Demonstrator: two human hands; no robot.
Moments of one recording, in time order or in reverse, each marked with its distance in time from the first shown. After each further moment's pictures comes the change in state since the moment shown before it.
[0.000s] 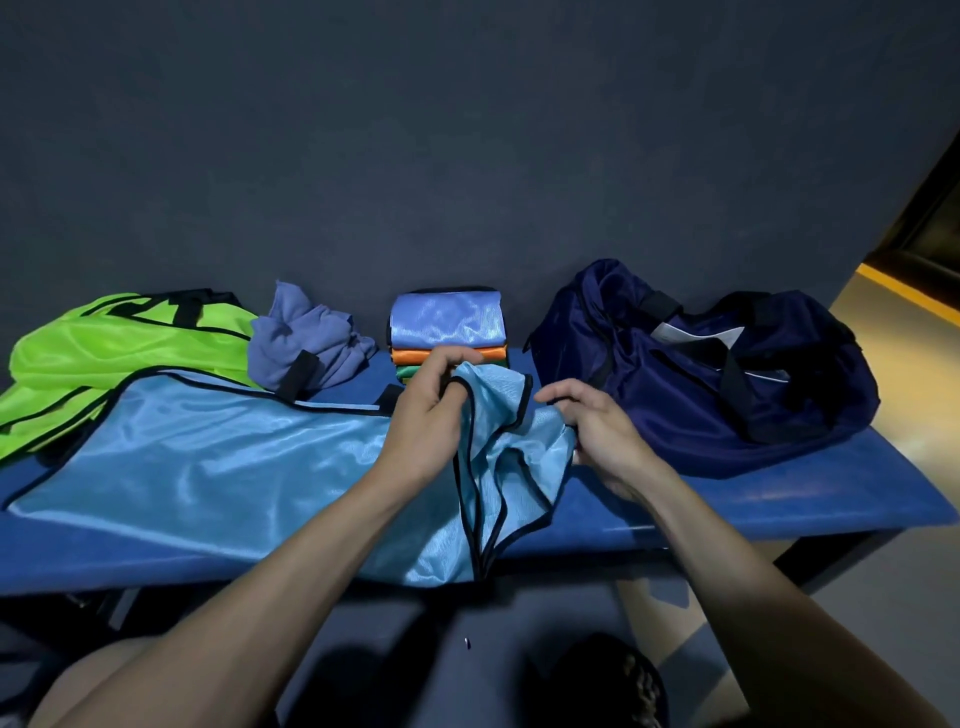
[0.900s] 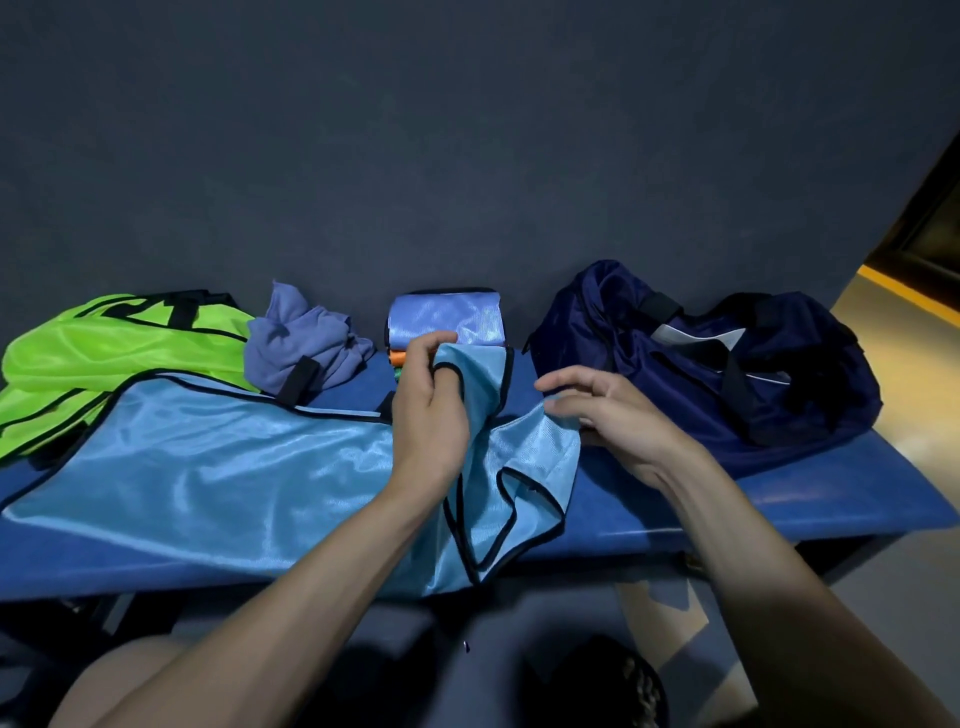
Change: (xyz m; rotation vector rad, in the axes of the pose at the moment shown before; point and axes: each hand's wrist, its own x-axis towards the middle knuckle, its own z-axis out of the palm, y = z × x) left_hand -0.002 0.007 0.018 -0.053 0.288 -0.043; right_hand -0.011 -0.031 -0.017 -0.014 -0.136 -0.028
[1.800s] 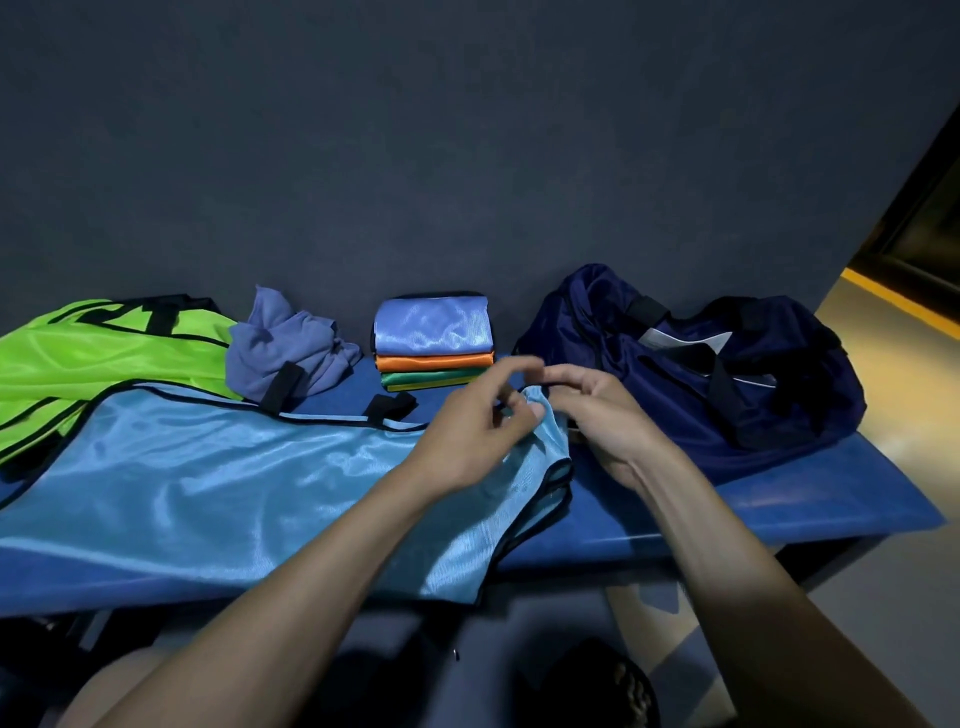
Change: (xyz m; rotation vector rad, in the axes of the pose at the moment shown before) left_hand 0.010 0.000 0.017 0.263 -0.643 0.195; right_hand 0.000 -0.007 0.009 0.157 0.079 -0.032
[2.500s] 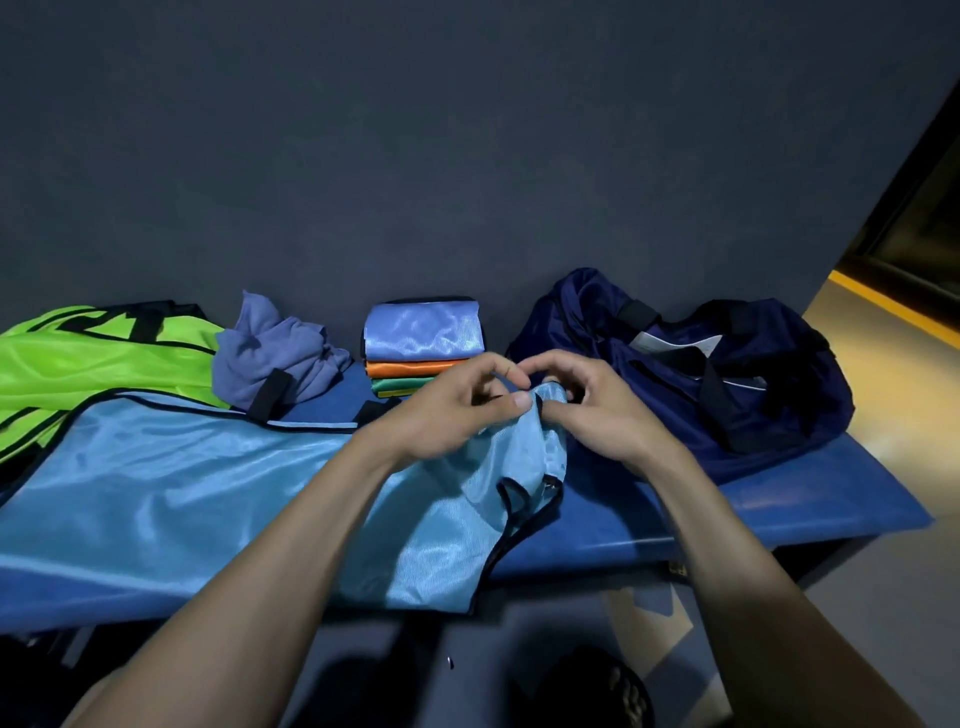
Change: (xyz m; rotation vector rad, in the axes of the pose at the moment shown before) left_hand 0.024 -0.005 -0.029 -0.236 -0.261 -0.073; right_hand 0.000 -0.014 -0.013 -0.462 -0.081 -0.318
